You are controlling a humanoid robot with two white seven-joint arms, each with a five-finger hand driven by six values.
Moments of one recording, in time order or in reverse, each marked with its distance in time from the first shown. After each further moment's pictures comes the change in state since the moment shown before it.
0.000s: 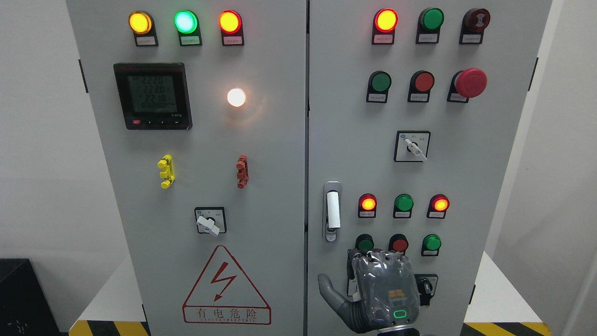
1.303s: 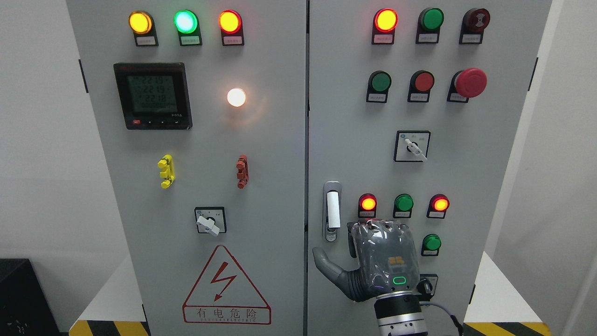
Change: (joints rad) left arm 0.000 0.000 0.000 0.000 0.000 0.000 0.000; right arm -0.128 0.001 0.001 0.009 -0.018 0.045 0.072
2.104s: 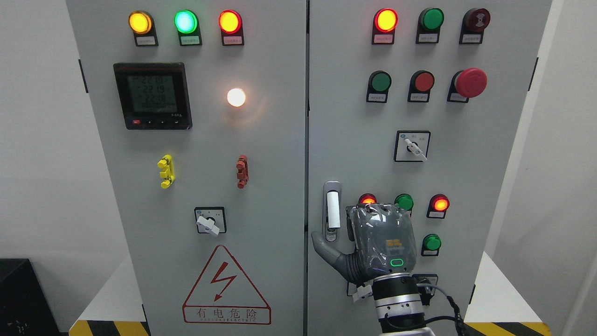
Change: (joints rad) left arm 0.000 0.000 0.000 0.000 0.000 0.000 0.000; right arm -0.075 0.000 -0.004 0.050 -0.001 0.015 0.001
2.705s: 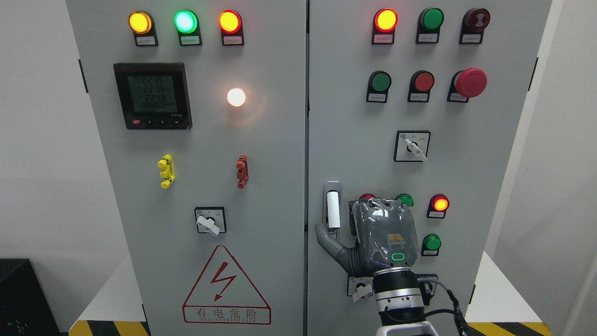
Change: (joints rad) left arm 0.000 0.000 0.000 0.000 0.000 0.000 0.000; right arm -0.016 0.000 -0.003 0.017 0.000 0.019 -0.003
